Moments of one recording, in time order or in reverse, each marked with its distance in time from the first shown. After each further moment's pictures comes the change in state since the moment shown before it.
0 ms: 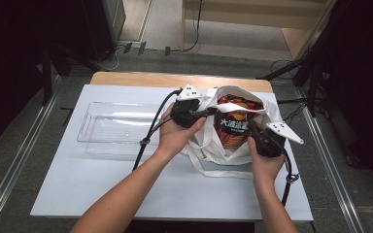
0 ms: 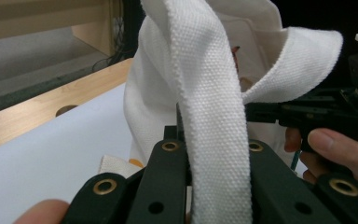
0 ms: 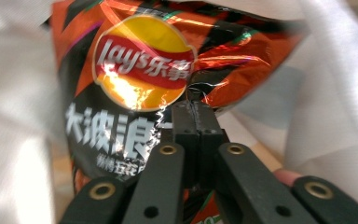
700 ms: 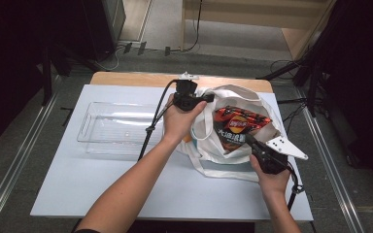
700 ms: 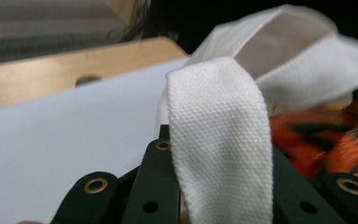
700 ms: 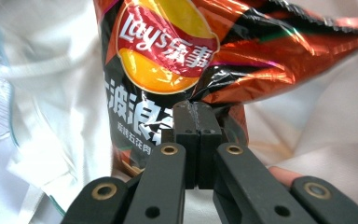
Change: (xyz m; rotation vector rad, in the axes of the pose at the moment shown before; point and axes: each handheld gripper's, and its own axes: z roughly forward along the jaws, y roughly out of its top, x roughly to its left) left arm 0.049 -0.001 0.046 0.115 0.068 -0.254; right arm -0.001 -0.019 -0.035 -0.002 0.168 -0.153
